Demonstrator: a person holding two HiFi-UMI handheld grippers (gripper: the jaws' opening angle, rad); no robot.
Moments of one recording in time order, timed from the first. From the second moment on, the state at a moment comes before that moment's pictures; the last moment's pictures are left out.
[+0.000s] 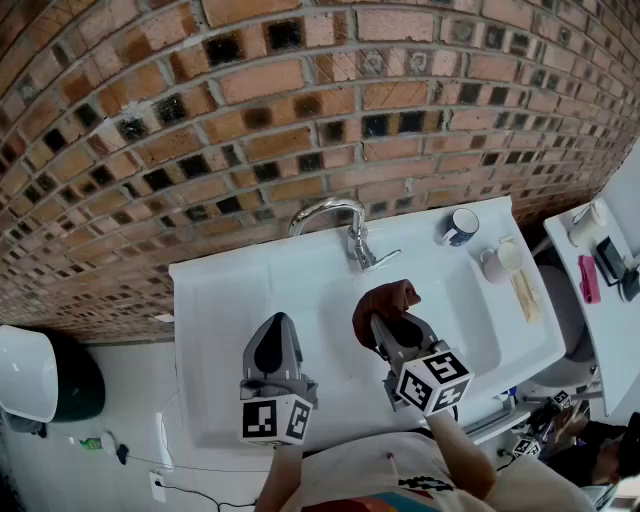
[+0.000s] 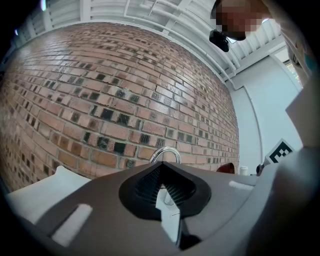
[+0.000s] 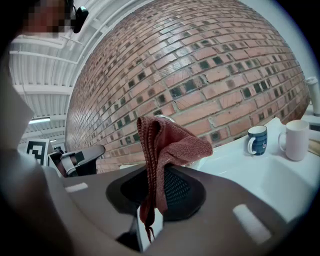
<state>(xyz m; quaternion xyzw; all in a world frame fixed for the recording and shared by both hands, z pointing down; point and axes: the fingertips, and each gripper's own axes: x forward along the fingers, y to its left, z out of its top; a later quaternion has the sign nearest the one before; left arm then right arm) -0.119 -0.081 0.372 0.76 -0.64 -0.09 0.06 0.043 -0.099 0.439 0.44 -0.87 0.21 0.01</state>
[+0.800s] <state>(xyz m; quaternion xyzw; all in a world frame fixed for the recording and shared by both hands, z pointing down) -0.122 -0.105 0.393 0.76 -0.64 -0.08 0.09 0.029 -0.200 0.557 0.44 -0.85 0.25 0.15</state>
